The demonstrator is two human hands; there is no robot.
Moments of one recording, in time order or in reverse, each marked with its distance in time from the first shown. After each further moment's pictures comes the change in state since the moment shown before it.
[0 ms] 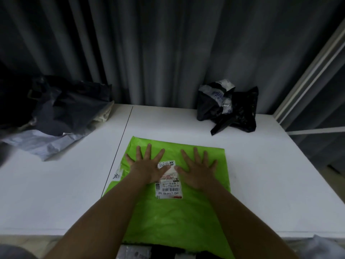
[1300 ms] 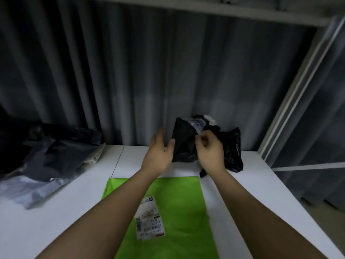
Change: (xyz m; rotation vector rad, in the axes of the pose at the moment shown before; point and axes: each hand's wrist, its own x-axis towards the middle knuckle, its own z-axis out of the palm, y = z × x) left_hand -0.005 0.072 -0.149 -0.949 0.643 0.238; right_hand 0.023 0.015 -0.165 0.838 0.878 -0.230
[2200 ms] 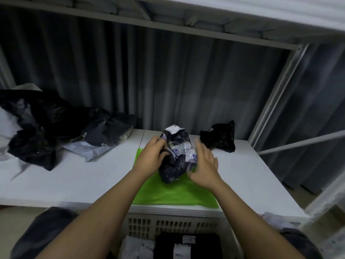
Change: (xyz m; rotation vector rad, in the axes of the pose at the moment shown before) left_hand -0.181 -0.004 -0.113 0.274 0.036 0.332; right_hand -0.190 -0.101 -0.054 -0.569 -0.514 0.025
